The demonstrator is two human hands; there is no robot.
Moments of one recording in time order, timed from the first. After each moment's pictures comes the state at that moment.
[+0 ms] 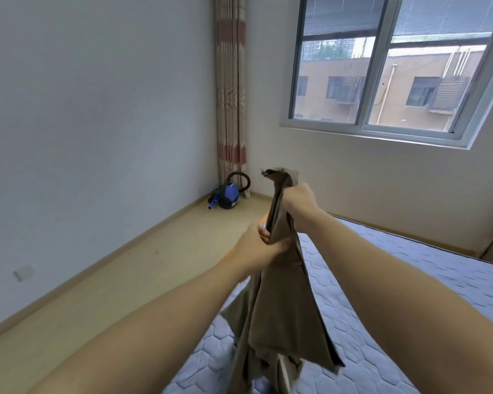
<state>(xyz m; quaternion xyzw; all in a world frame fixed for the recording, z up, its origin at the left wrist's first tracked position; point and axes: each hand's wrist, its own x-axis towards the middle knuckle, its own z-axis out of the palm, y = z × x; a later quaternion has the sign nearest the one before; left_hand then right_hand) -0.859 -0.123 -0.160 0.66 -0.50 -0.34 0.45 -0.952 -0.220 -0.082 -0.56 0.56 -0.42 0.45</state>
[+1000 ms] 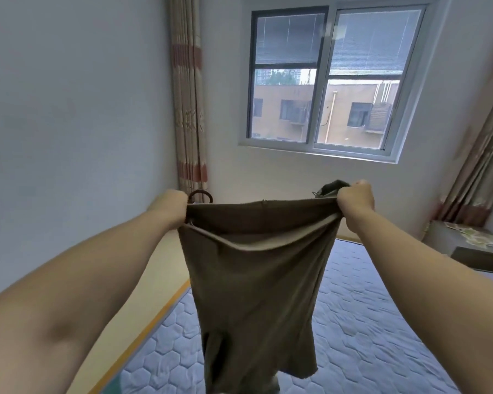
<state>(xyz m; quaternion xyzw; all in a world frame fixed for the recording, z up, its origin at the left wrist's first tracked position) -0.752 -0.181 -0.065 0.79 -0.60 0.06 0.12 -1.130 -0.219 -0.034 -0.47 0.66 -0.53 0.25</state>
